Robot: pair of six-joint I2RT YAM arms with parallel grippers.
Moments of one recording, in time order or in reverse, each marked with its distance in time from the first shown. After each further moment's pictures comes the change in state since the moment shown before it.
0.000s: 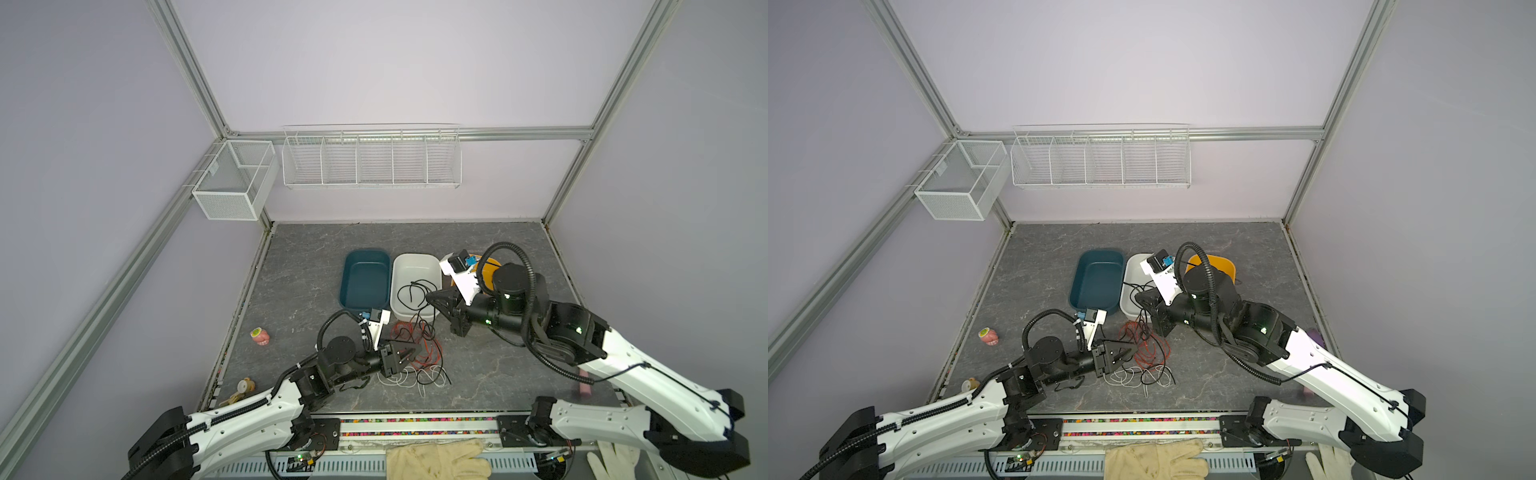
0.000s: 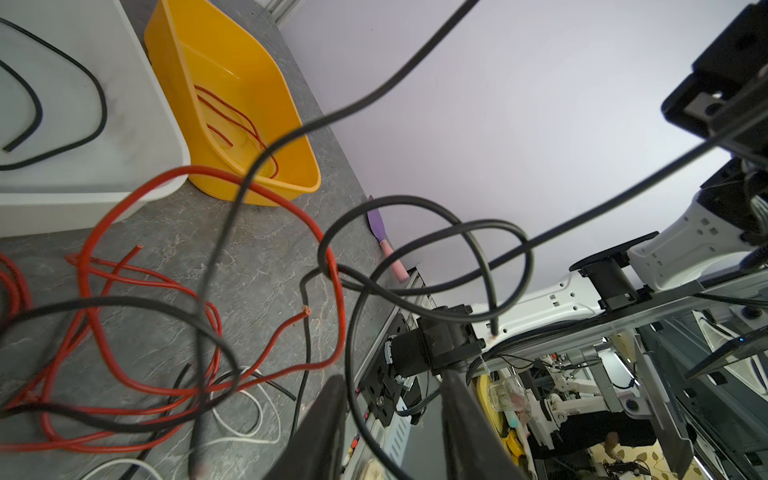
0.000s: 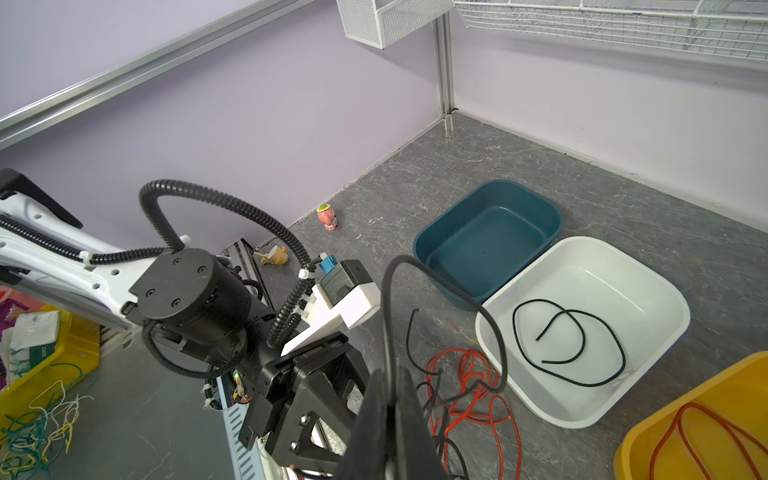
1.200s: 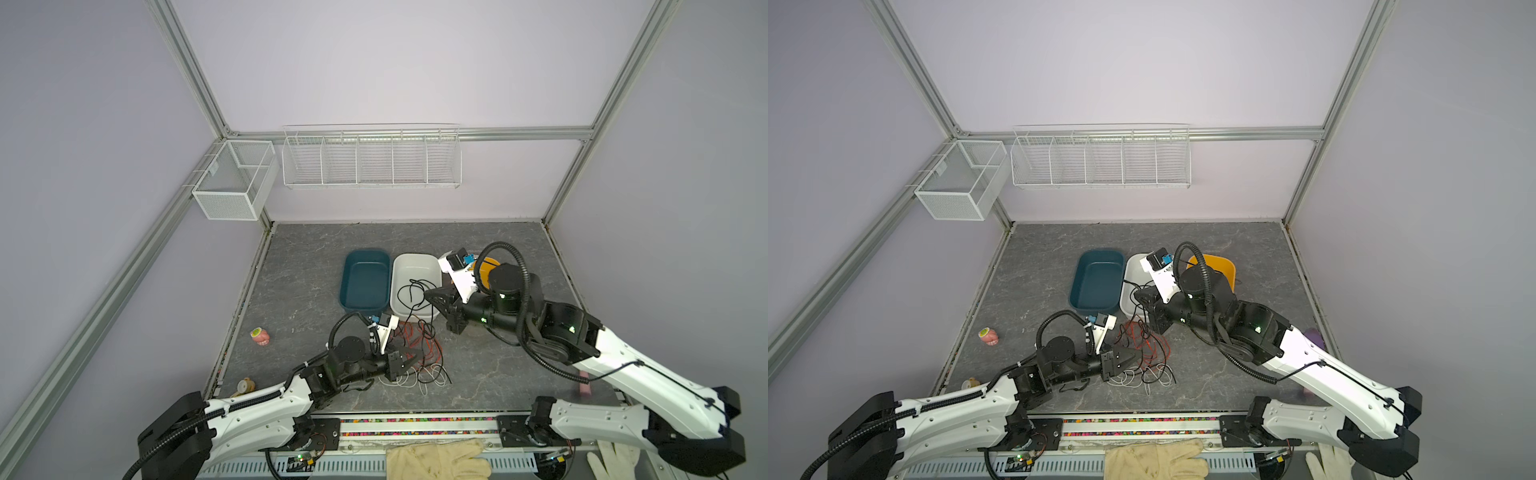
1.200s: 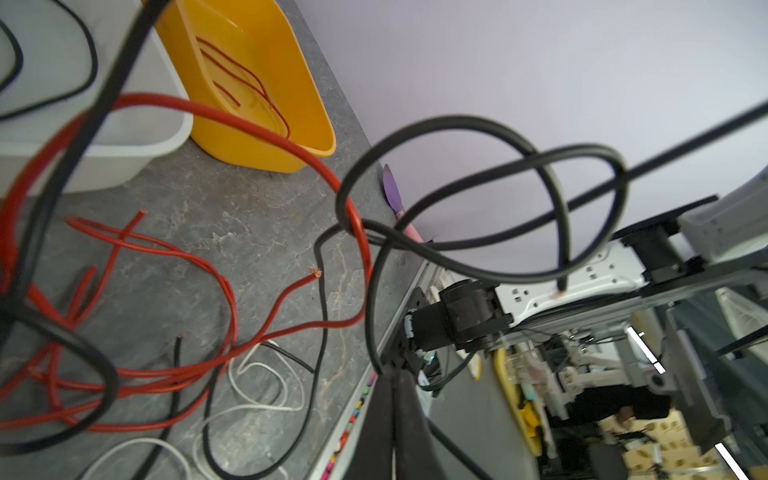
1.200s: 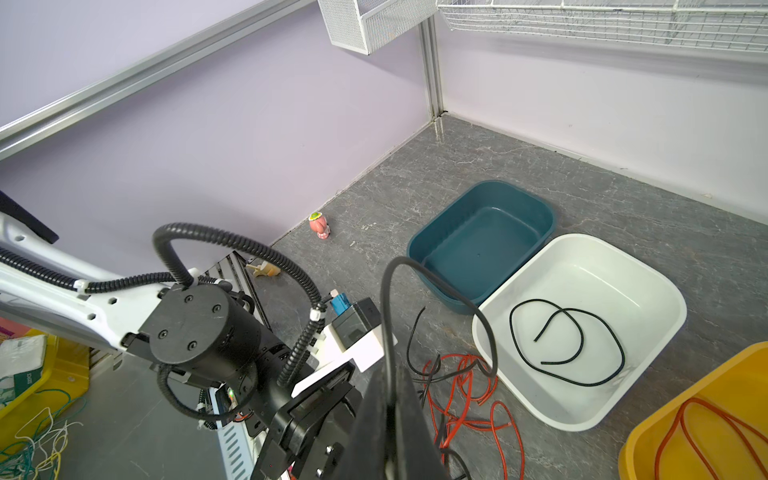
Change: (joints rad) left arm -0.018 0.110 -0.012 0.043 0.028 0.045; right arm 0.000 0.013 -0.018 0.037 0.027 0.034
